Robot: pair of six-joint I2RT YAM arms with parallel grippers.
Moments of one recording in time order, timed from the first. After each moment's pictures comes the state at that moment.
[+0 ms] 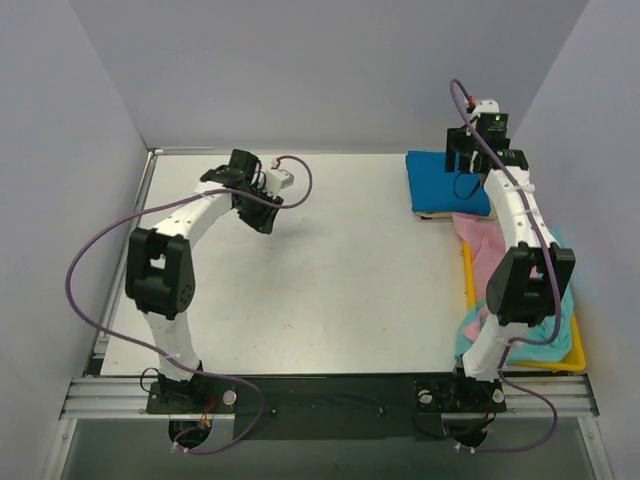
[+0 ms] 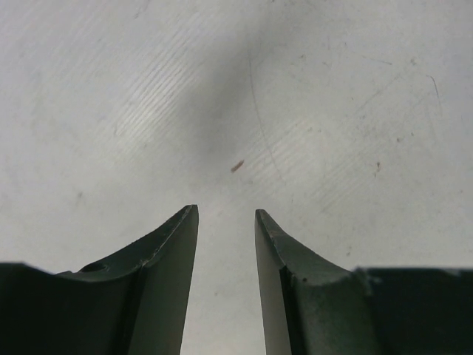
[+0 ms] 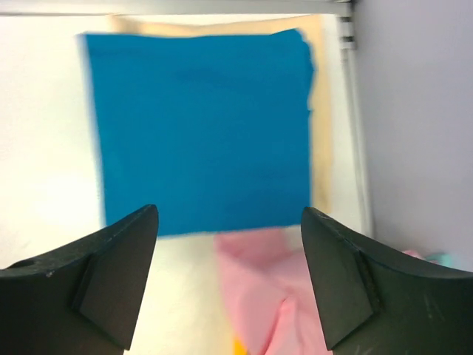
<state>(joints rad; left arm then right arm) -0.31 1.98 1.61 -0.75 0.27 0.35 -0.07 1.90 1.79 -0.53 0.19 -0.12</state>
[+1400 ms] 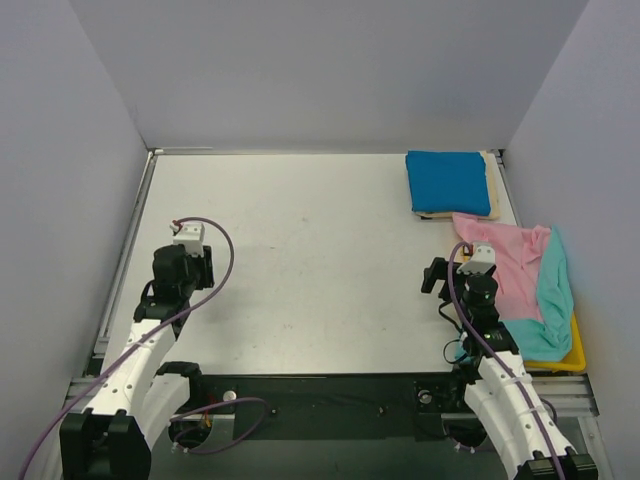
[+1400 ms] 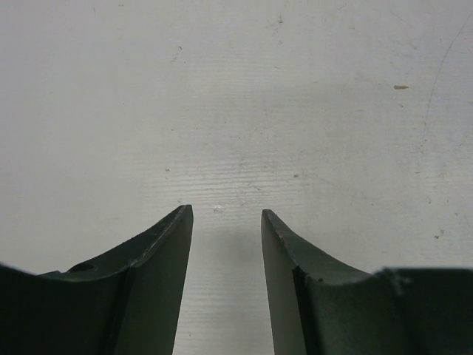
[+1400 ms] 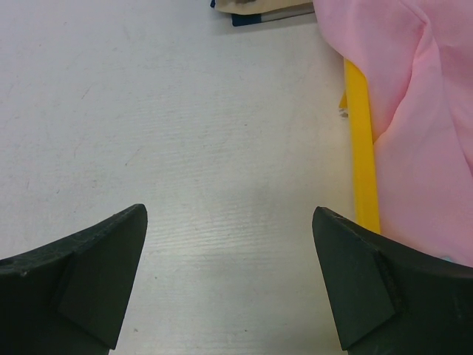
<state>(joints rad) -0.06 0.85 0.46 -0.14 -0.05 -0.02 0.10 0.58 0.19 0.02 0.09 0.17</state>
